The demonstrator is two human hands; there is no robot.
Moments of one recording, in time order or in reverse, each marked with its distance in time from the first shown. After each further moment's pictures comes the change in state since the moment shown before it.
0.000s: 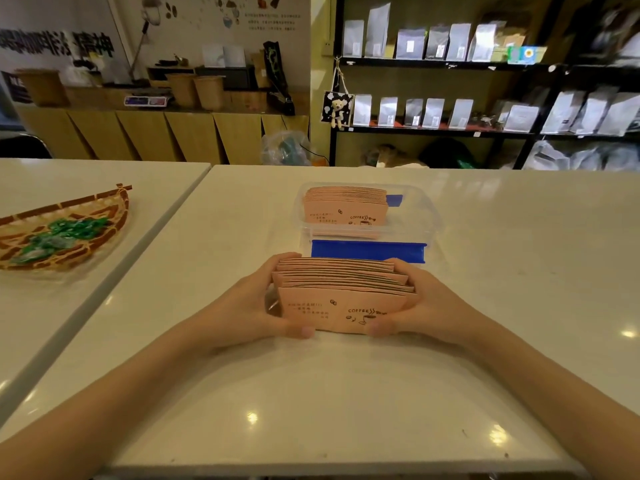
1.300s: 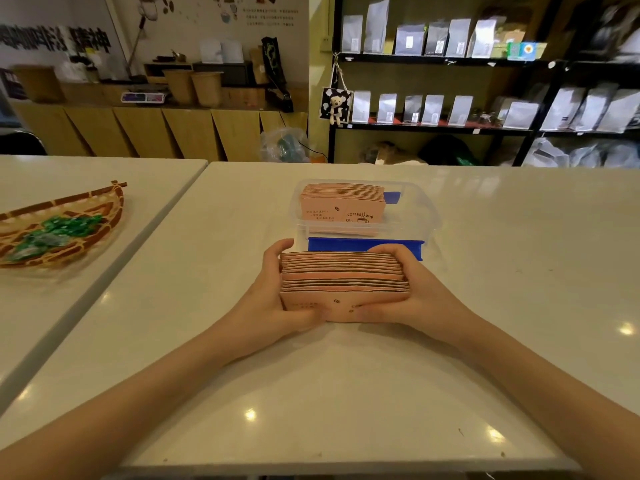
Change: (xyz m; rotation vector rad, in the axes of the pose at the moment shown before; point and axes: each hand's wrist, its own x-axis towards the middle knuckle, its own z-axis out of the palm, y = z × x) left_hand 0.008 0.001 0.025 -0.032 0.178 0.068; right_hand 0.002 -0.002 0.006 -0.003 0.132 -0.086
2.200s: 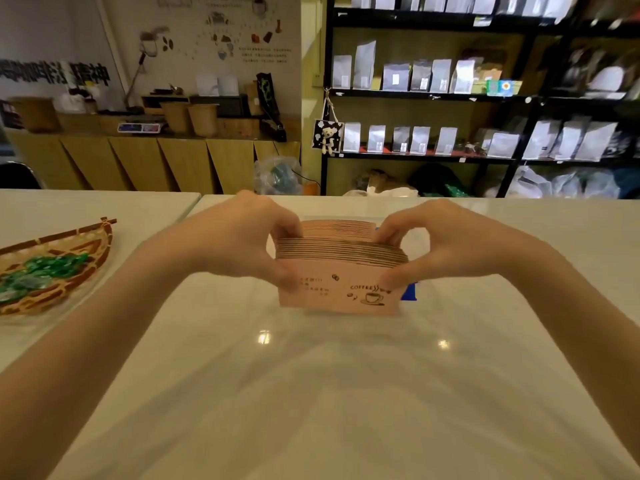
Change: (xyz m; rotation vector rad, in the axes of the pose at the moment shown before) left_hand 0.052 0.107 -0.070 0.916 -0.198 0.142; right_hand 0.037 -0.102 -0.064 -0.809 -0.179 -0.104
